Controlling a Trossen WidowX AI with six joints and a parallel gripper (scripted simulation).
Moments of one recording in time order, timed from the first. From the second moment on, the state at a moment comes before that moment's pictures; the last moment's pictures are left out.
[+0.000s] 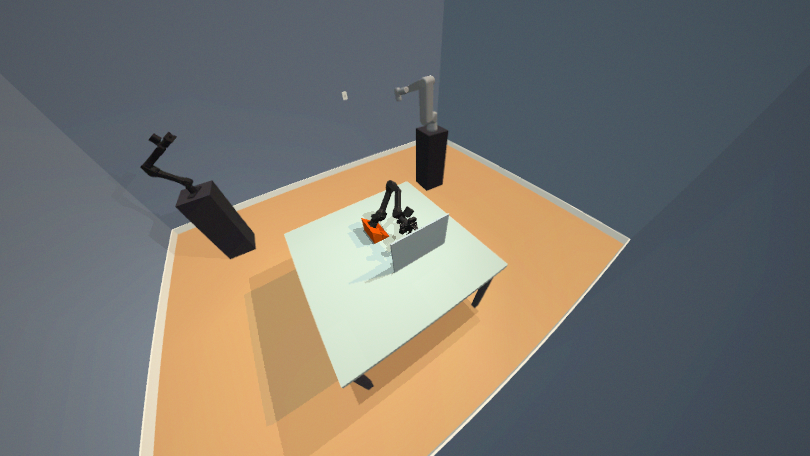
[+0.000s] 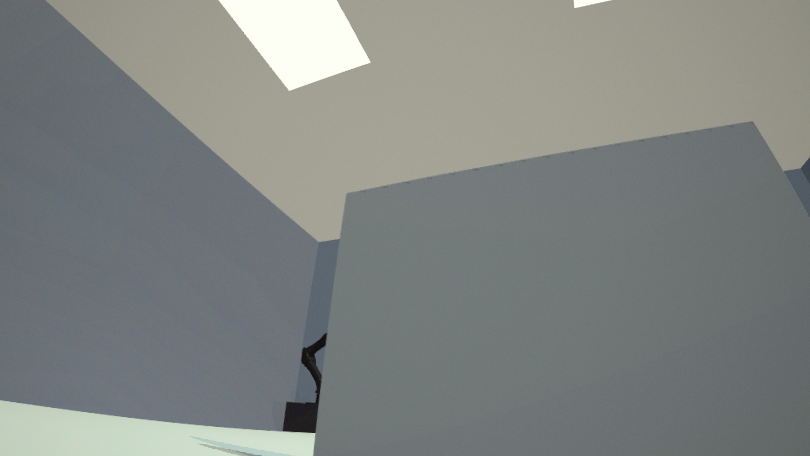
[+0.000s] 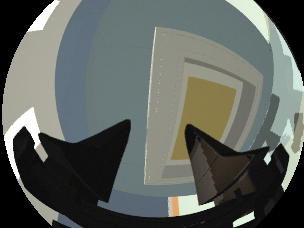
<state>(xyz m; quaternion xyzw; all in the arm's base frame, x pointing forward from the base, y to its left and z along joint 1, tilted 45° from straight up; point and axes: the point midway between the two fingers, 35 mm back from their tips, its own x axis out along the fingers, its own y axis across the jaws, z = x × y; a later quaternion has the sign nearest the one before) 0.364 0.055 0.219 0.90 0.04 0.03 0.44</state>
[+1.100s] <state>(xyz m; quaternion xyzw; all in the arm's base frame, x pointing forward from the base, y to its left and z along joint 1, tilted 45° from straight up) 0.364 0.056 0.219 0.90 0.04 0.03 0.44</state>
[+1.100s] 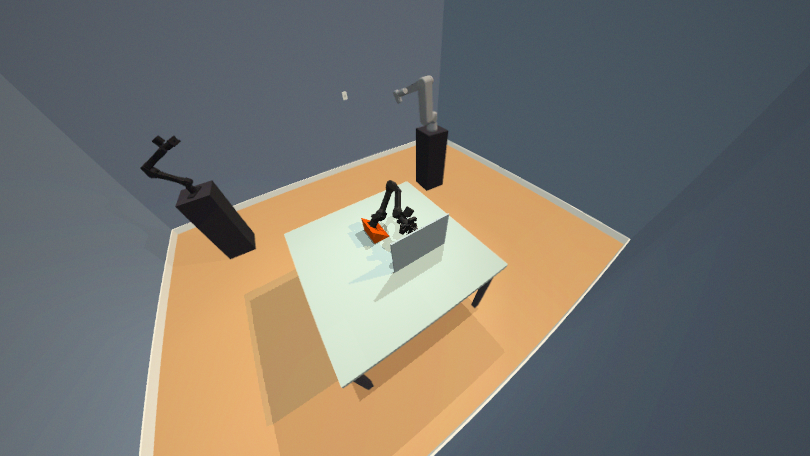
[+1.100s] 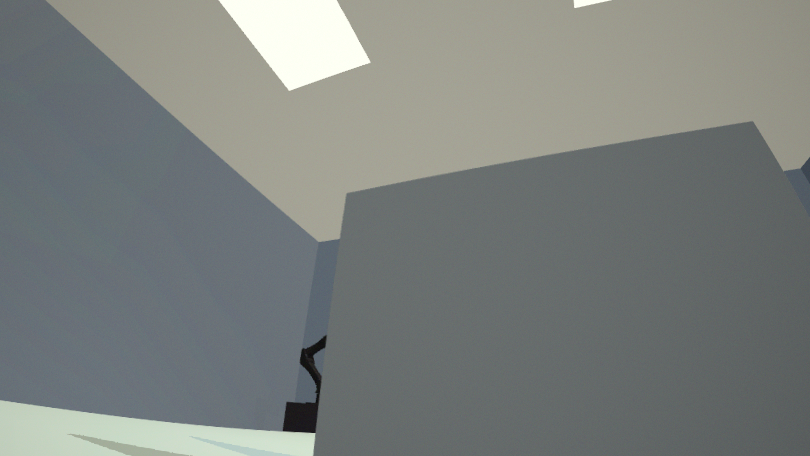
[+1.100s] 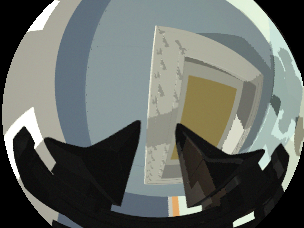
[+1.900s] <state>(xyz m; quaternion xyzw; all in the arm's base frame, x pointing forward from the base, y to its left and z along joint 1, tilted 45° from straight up) 0.364 0.056 0.220 0.90 0.04 0.03 0.44</state>
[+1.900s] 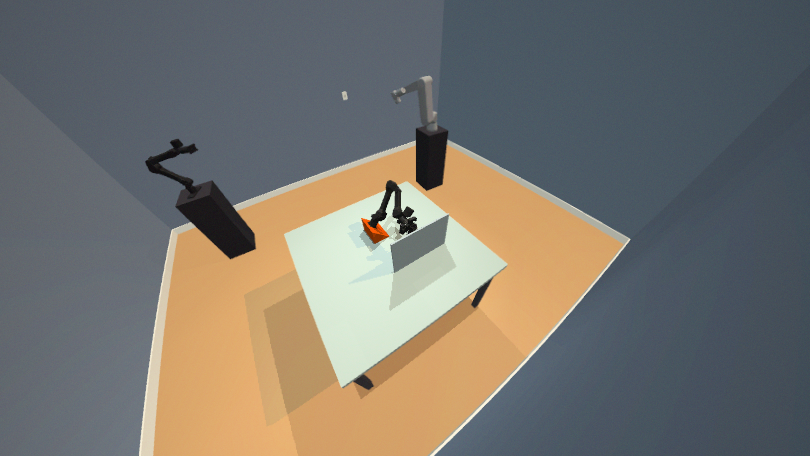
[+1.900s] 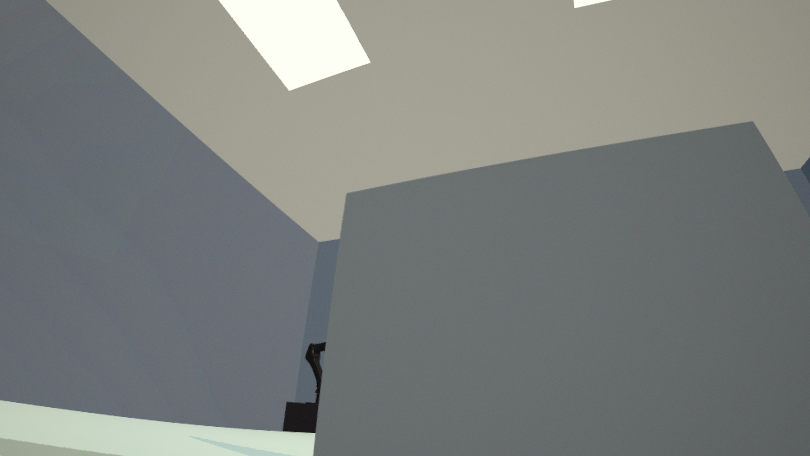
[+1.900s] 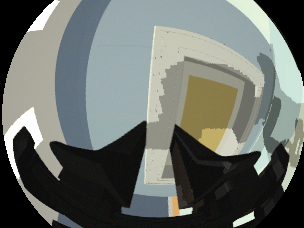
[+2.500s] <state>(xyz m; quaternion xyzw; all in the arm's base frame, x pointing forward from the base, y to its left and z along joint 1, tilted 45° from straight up) 0.364 0.055 0.221 0.90 0.04 0.03 0.44</state>
